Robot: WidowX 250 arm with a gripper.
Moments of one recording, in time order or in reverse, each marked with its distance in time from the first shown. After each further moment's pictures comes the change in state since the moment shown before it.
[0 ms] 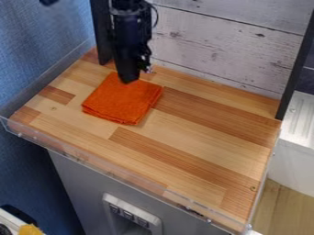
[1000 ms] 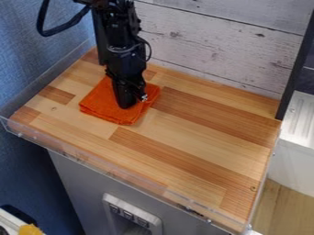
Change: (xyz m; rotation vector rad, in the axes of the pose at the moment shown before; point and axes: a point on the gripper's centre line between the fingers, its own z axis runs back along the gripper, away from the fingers) arm -0.010 0.008 -0.048 0.025 -0.022 0.005
